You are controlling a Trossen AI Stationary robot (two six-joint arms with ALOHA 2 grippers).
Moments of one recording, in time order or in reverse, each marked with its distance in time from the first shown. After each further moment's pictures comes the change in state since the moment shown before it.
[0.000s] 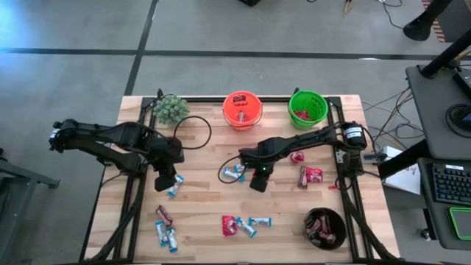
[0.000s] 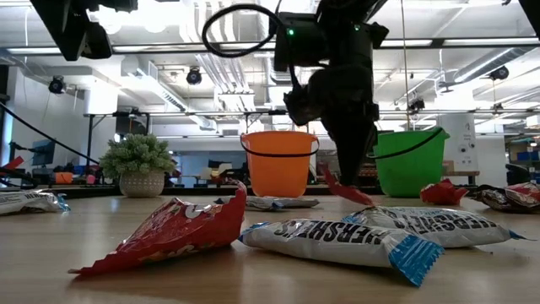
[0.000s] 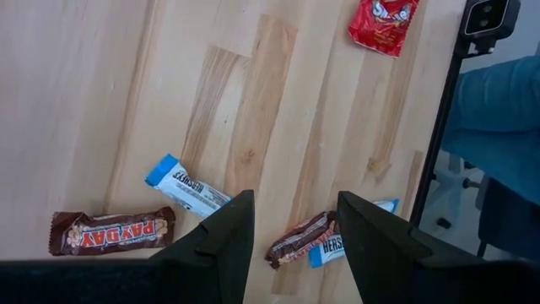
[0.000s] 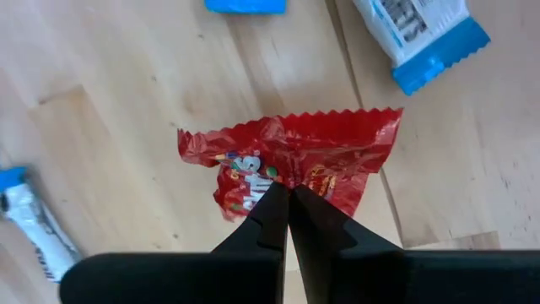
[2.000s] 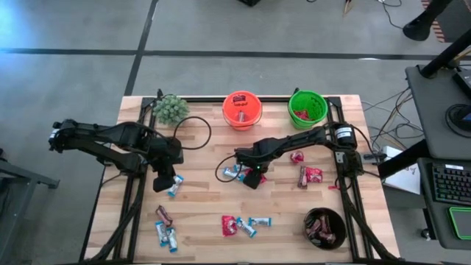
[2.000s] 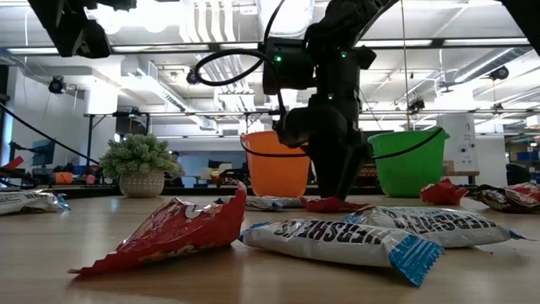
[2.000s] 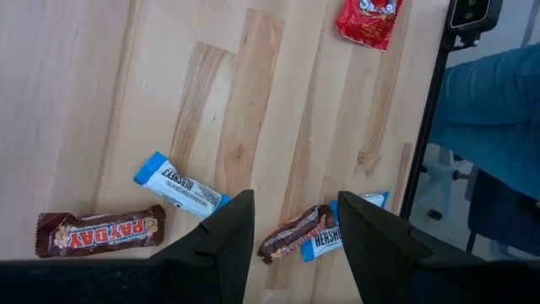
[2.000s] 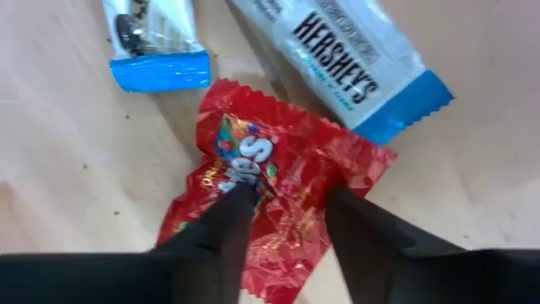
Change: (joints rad) left arm 0.000 -0.005 0.000 -0.001 0.035 0.008; right arm -0.023 0.213 0.007 0.087 0.073 0.105
